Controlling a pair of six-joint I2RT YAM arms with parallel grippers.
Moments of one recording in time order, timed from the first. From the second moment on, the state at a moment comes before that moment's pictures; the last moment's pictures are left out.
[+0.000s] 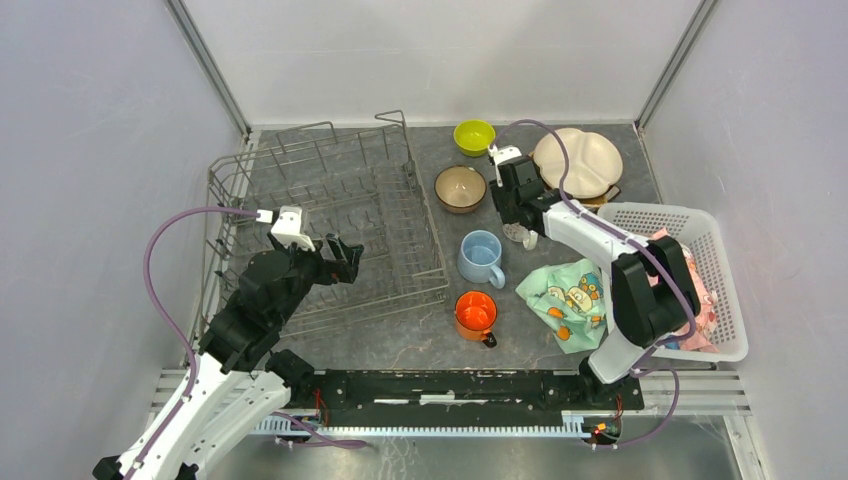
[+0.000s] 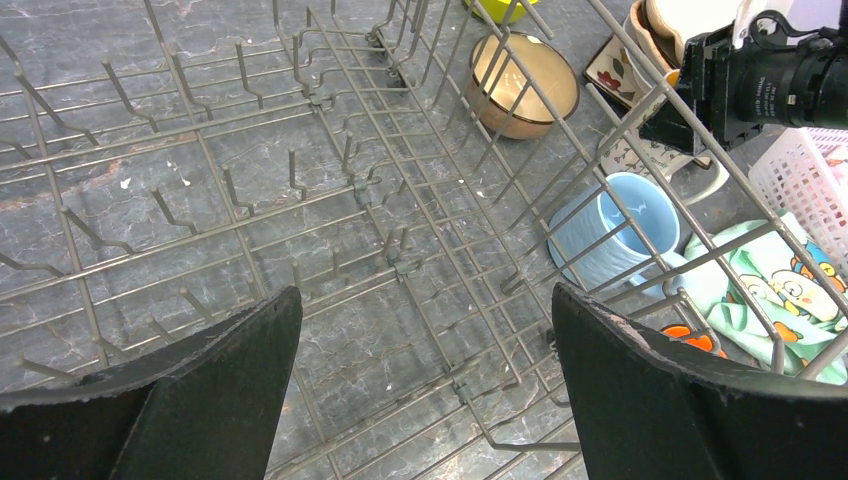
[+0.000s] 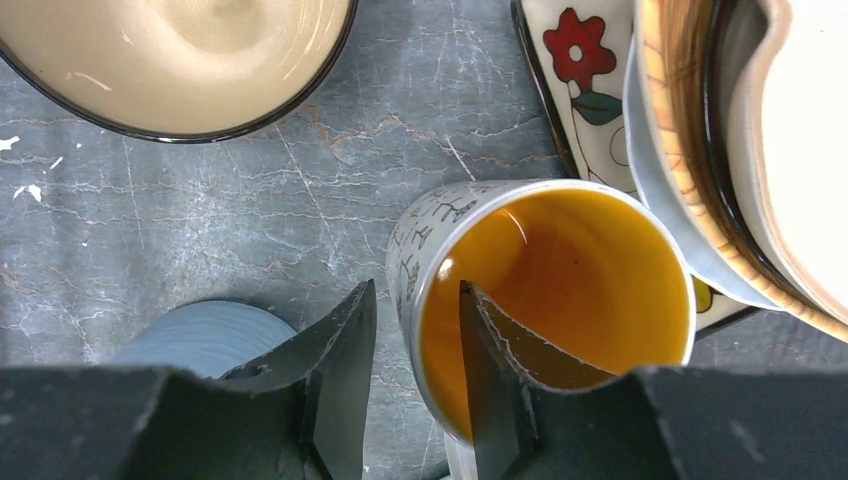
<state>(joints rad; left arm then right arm) -0.57 0.51 0.71 -0.46 -0.24 -0.33 0.45 1.65 1.14 -0.29 0.26 0.03</state>
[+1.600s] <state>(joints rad) -0.57 0.51 0.71 -0.46 -0.24 -0.33 0.23 1.69 1.21 -0.40 0.13 -0.03</state>
